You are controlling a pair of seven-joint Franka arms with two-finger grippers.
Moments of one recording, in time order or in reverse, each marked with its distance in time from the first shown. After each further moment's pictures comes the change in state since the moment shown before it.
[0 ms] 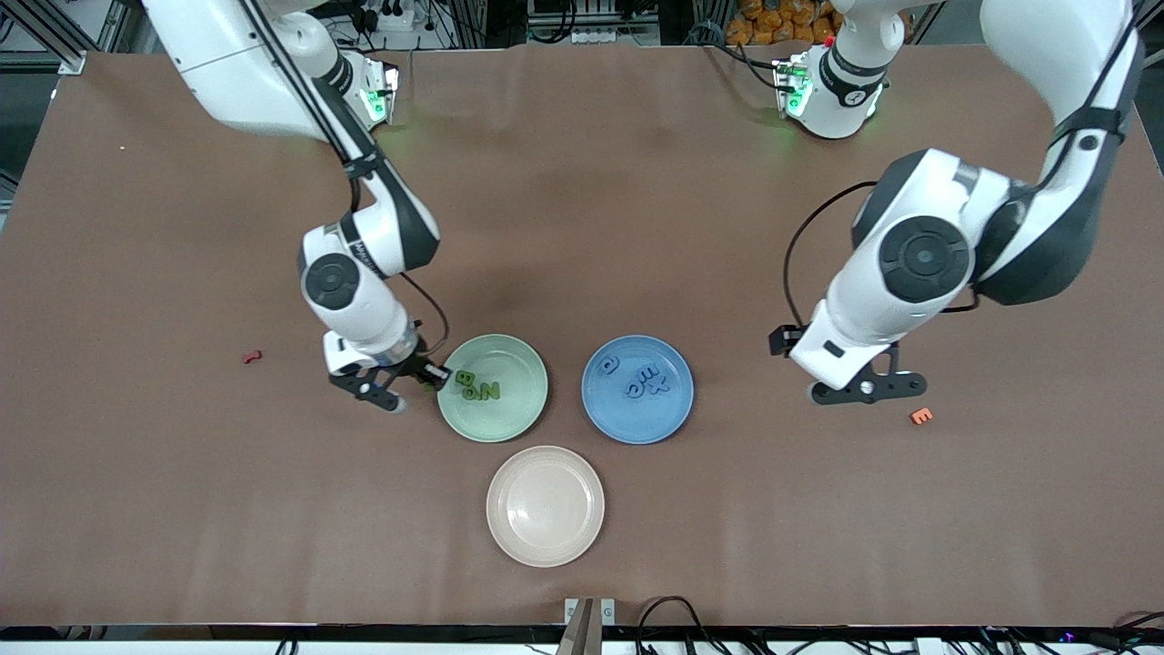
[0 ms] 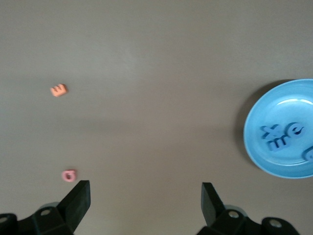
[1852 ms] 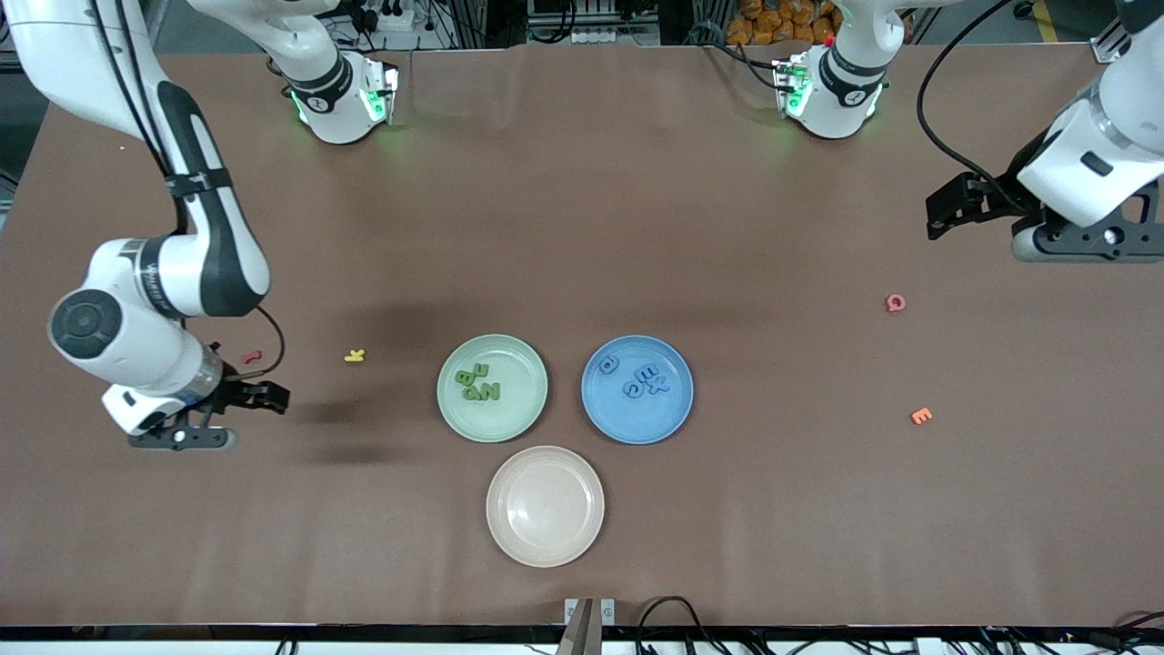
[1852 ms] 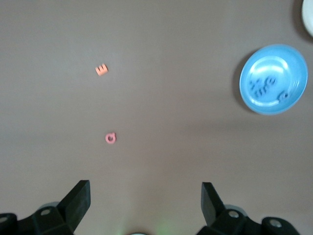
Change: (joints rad) left arm -0.181 -0.439 0.520 -0.034 -0.405 -0.216 0.449; right arm -0.303 -0.069 -0.105 0.149 -0.064 -0.281 -0.815
